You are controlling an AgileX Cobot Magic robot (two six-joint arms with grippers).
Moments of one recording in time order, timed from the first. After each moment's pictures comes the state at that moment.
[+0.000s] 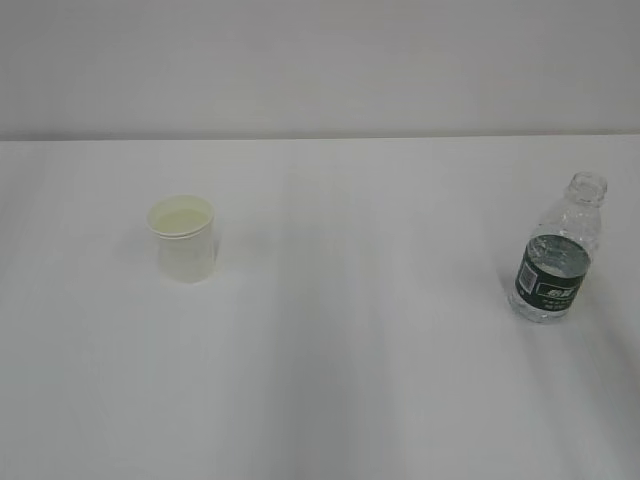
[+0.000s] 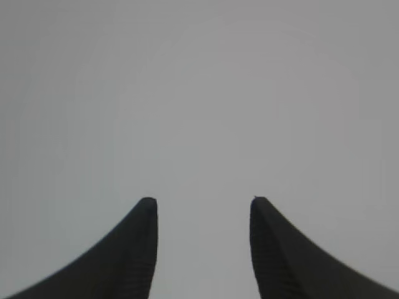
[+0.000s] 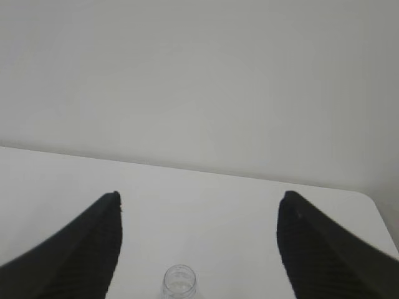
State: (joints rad) left arm 0.17 0.87 -1.00 1.16 -0.11 -1.70; right arm 0.08 0.81 -0.65 0.02 0.12 -0.12
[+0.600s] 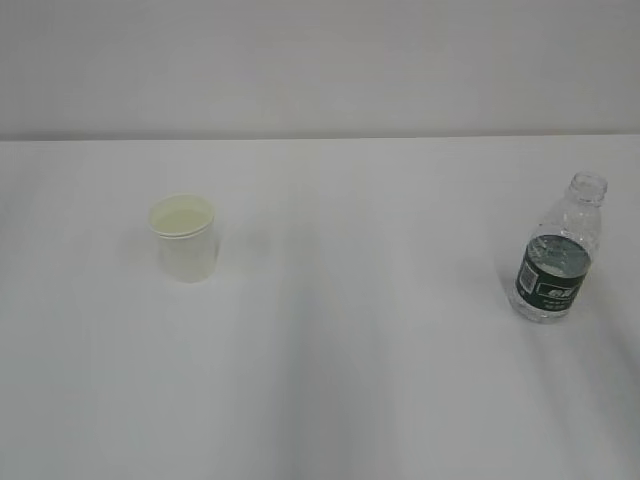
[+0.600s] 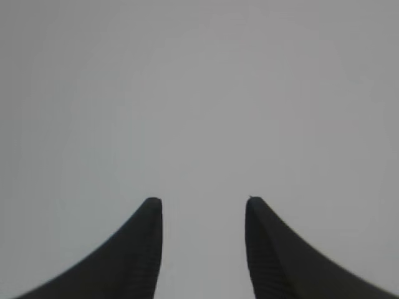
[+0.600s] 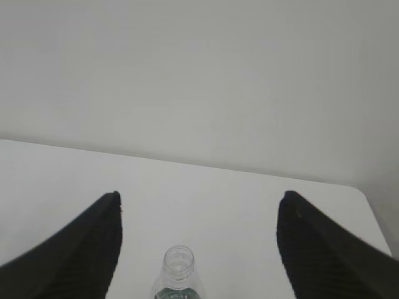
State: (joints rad) left arm 0.17 0.82 -0.99 1.14 -0.10 -1.70; right arm 0.08 0.70 -0.65 0.01 0.23 -0.12
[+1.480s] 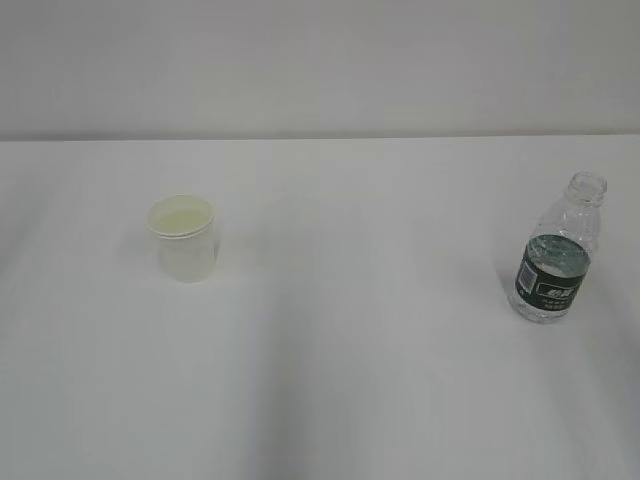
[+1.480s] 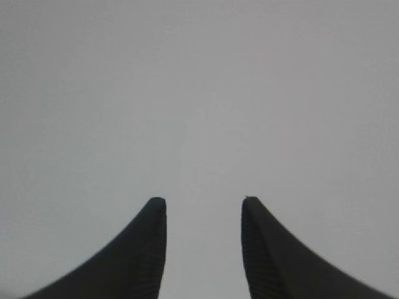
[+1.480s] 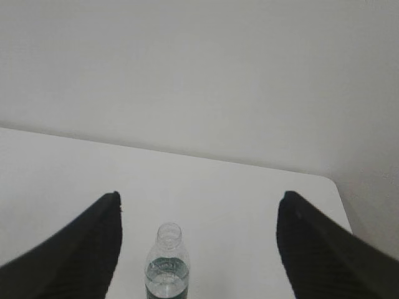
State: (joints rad) left arm 0.16 0.75 -0.85 1.34 -0.25 -1.90; right arm 0.08 0.56 -0.85 -0.03 0.63 -0.12
